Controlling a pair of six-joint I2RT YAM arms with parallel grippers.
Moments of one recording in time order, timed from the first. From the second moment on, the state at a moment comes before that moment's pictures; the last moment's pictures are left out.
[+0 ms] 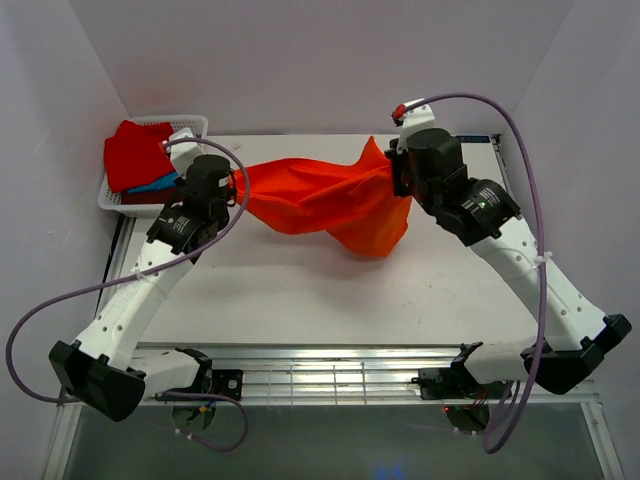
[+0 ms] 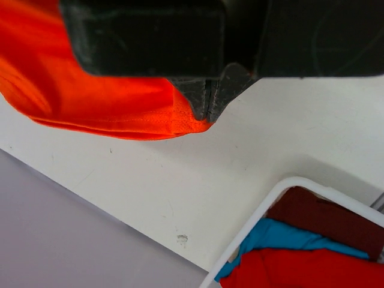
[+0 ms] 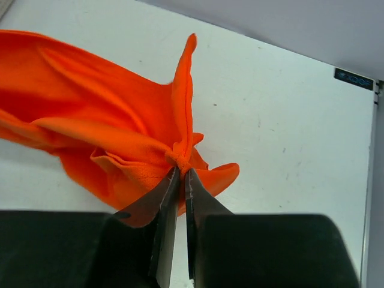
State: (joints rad) left arm -0.45 1.22 1.27 -0.49 -0.71 -0.57; right arm 0.71 1.36 1.67 -0.73 0.38 0.07
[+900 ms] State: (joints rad) left arm -0.45 1.13 0.99 -0.62 -0.64 -0.66; right arm 0.68 1.27 0.97 -0.56 0.26 0.26
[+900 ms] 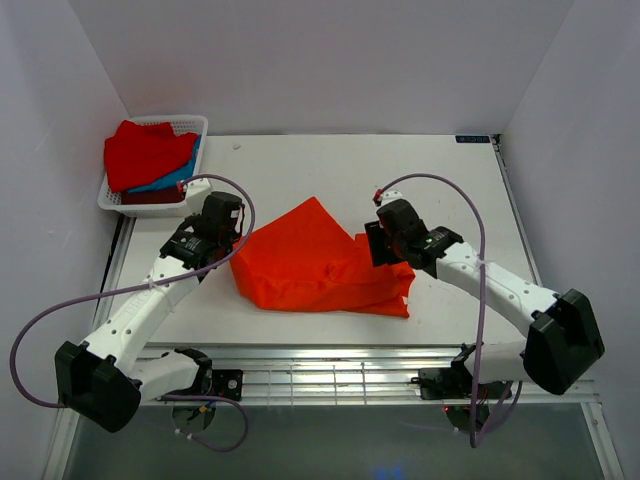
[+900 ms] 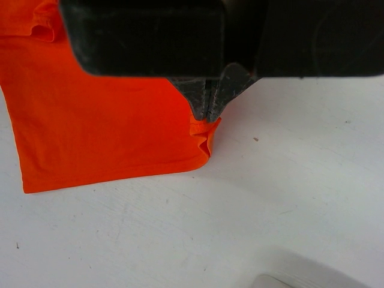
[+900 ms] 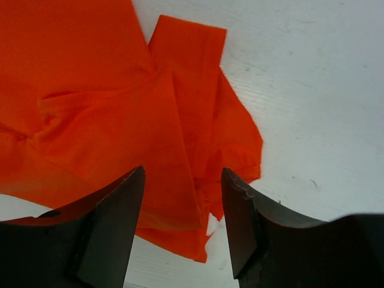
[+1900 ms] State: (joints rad) left arm -0.45 1.14 0.99 -0.62 -0.63 -0.66; right arm 0.67 1.59 1.09 -0.34 0.19 0.16
